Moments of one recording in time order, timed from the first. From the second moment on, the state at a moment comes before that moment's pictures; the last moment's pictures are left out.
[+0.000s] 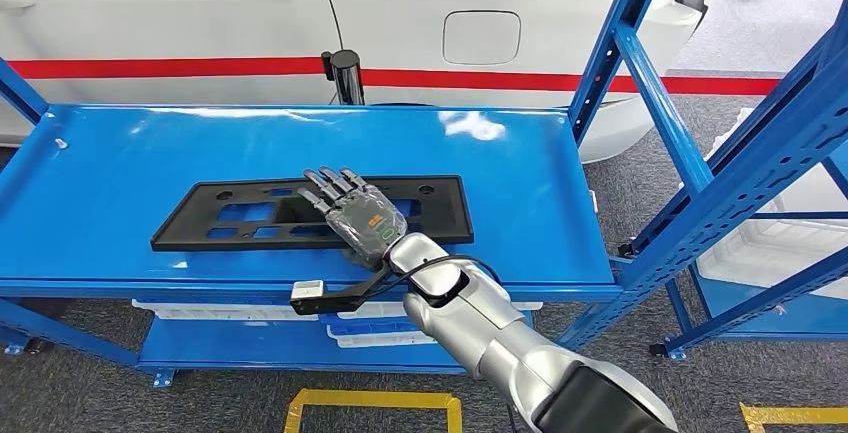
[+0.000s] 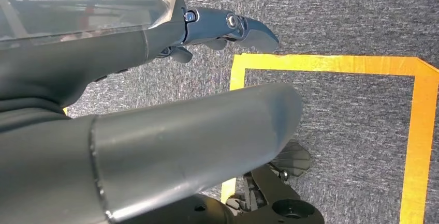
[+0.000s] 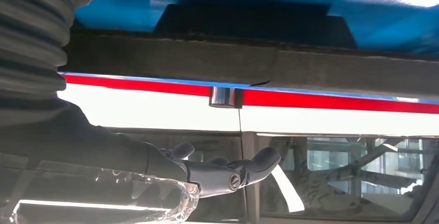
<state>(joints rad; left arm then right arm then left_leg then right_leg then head) -0.05 -0.12 0.45 -0.20 -0.47 0.06 -0.29 -0.70 0.22 0.72 -0.74 1.20 -0.46 -0.16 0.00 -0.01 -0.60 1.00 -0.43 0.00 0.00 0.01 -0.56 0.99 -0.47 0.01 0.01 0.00</state>
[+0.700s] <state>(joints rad) -0.05 -0.12 0.45 -0.20 -0.48 0.06 -0.29 -0.70 0.24 0.73 -0.73 1.20 -0.46 -0.16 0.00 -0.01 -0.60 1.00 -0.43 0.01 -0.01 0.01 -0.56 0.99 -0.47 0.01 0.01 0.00</state>
